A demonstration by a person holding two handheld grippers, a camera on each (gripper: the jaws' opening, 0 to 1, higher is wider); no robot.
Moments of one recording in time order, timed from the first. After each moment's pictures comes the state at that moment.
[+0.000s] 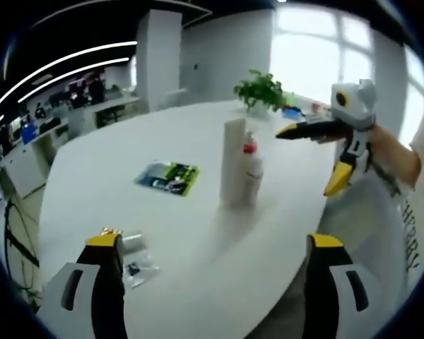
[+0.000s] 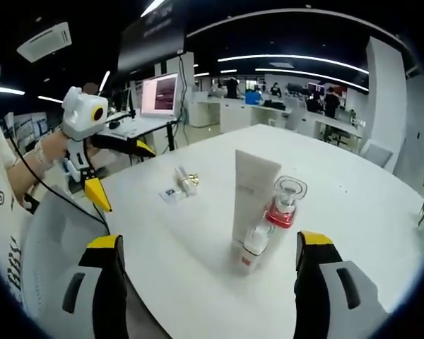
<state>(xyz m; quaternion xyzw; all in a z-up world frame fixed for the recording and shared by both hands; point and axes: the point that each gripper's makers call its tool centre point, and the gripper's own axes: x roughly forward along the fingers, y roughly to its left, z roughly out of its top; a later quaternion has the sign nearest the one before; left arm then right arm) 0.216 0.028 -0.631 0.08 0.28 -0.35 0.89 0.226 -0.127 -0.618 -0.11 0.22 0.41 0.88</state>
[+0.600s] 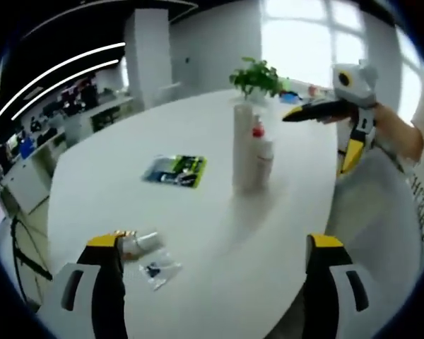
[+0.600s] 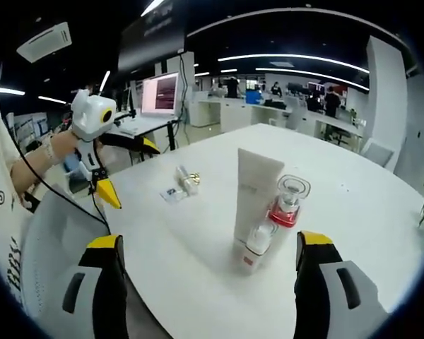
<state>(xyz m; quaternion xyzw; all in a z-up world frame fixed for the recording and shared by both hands) 0.235 0.054 -0.646 0.14 0.29 -0.35 0.88 0.224 -0.124 -0.620 -0.11 0.23 0.41 0.87</state>
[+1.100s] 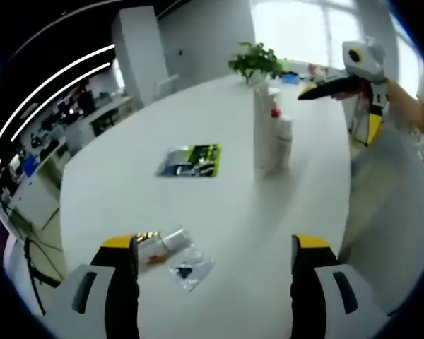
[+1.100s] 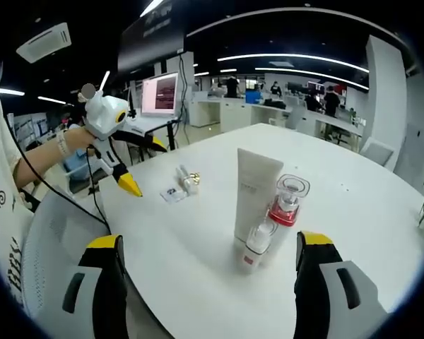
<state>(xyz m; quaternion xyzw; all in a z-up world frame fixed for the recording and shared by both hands) 0.263 0.072 -0.657 0.21 0.29 -0.35 0.87 0.223 -0.126 -0.620 -0.11 0.23 0.41 0.87</state>
